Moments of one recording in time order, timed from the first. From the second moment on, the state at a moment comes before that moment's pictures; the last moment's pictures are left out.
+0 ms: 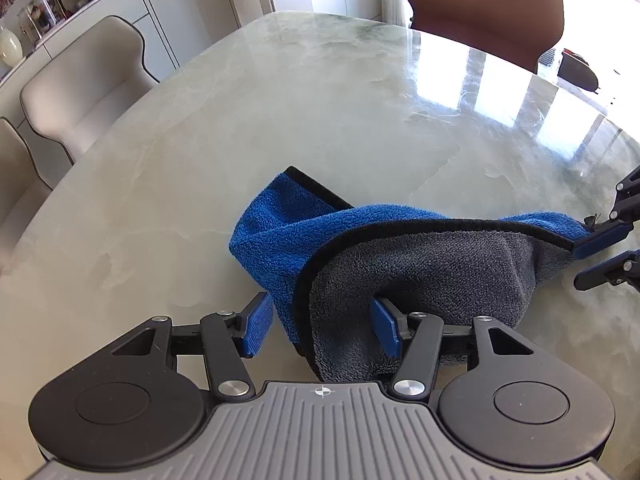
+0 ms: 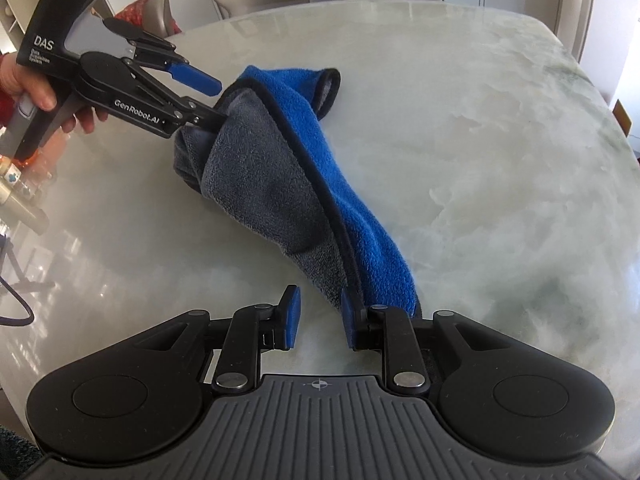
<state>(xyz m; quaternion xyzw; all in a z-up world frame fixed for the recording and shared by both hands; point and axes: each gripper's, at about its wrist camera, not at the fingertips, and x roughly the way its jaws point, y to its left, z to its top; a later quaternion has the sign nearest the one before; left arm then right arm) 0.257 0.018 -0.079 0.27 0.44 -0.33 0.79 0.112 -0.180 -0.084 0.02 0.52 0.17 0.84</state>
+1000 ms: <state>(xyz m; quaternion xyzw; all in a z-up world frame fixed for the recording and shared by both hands) 0.259 0.015 -0.086 0.30 0.45 -0.33 0.78 0.110 -0.176 -0.081 -0.04 0.47 0.14 0.87</state>
